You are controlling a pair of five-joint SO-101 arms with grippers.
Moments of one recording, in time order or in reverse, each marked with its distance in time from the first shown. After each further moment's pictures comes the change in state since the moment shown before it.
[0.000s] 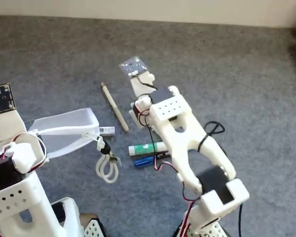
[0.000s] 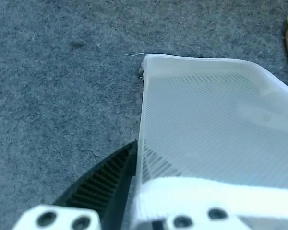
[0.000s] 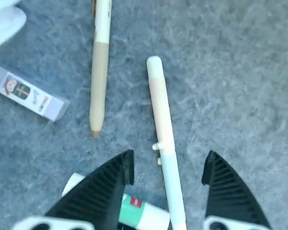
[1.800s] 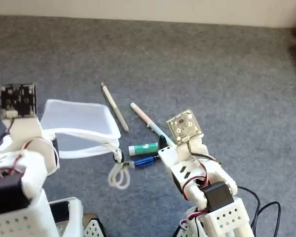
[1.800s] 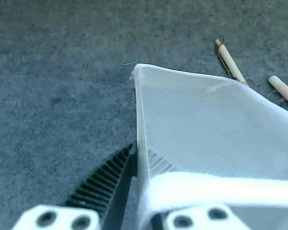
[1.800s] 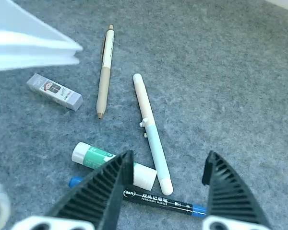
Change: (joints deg) left arm 10.5 -5.7 -9.5 5.3 -2.8; right arm 3.8 -85.5 60.2 -7.6 -0.1
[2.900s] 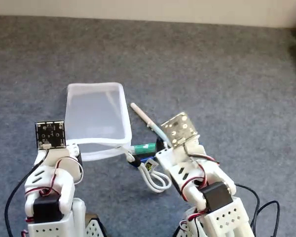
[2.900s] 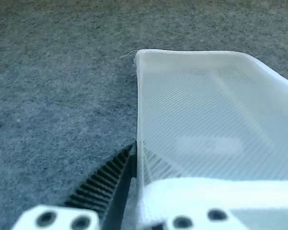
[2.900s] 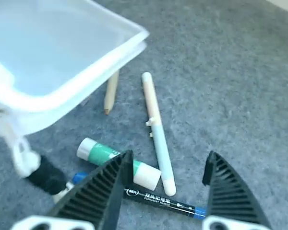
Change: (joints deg) left arm 6.6 -41.1 55.2 -28.3 4.4; right arm -0.8 0.0 0.0 0.0 0.9
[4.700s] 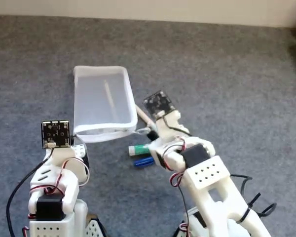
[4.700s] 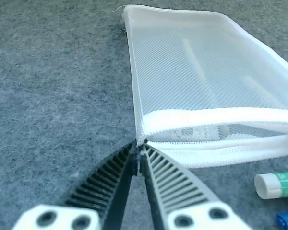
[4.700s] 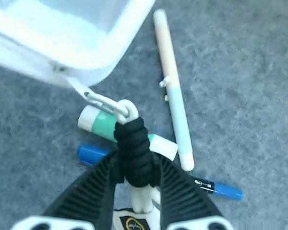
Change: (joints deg) left arm 4.8 0.2 2.2 0.3 5.3; right arm -3.3 34.2 -15.0 1.3 -0.6
